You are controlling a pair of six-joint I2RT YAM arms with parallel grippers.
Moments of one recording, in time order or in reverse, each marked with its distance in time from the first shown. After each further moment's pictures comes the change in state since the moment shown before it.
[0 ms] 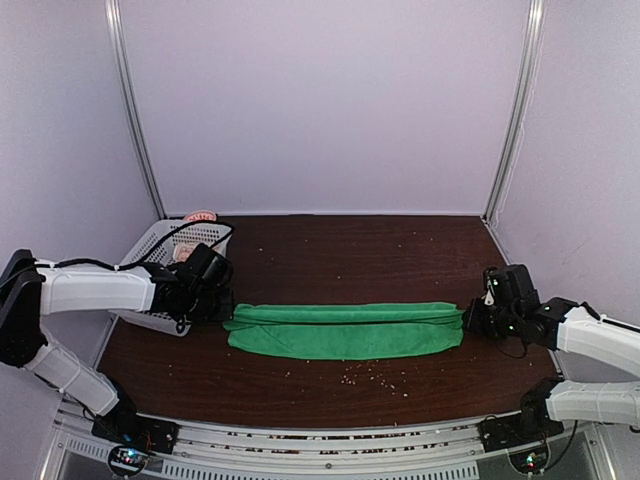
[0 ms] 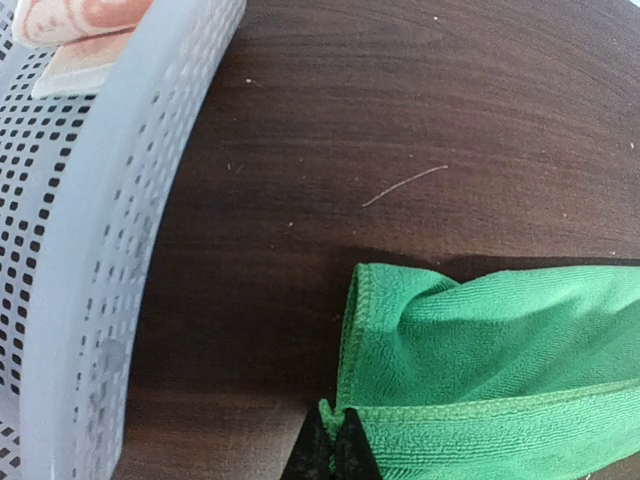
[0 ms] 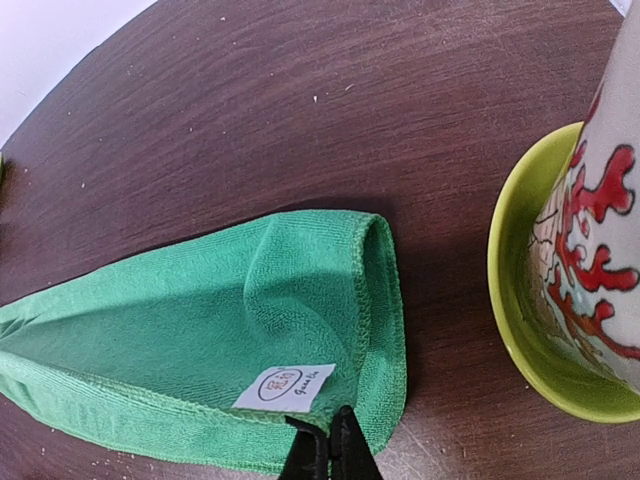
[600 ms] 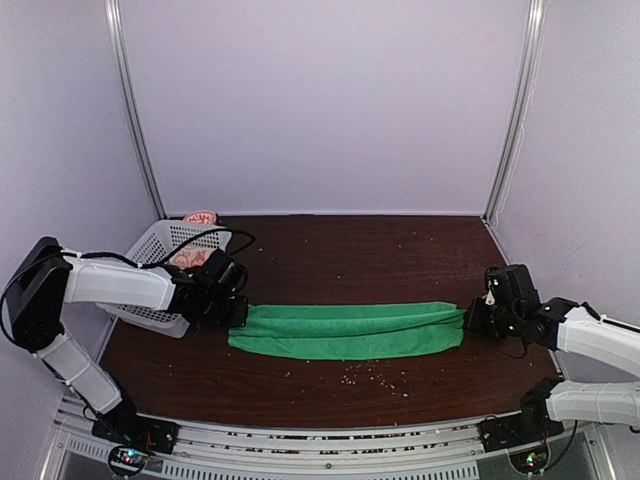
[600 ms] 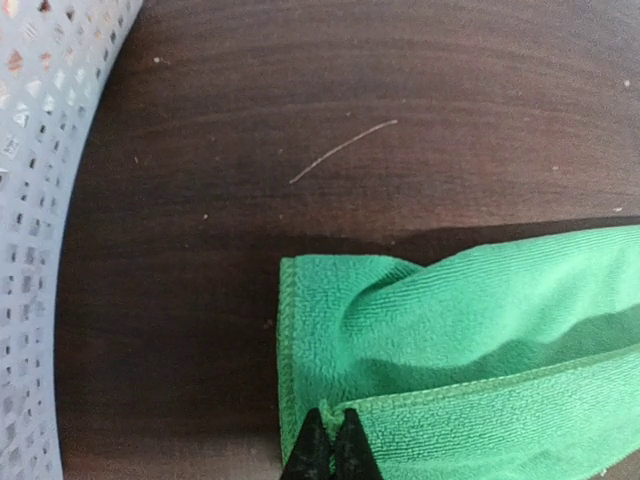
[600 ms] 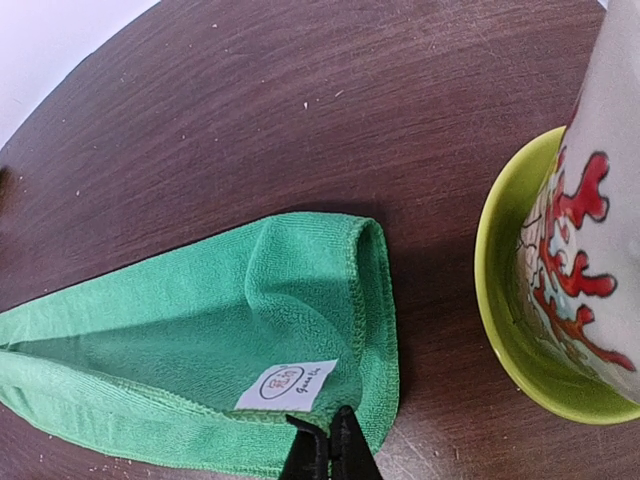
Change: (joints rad) left arm -0.033 0.117 0.032 0.060 0.055 0.074; right arm 0.000 -0.002 0.000 0.000 0.016 0.003
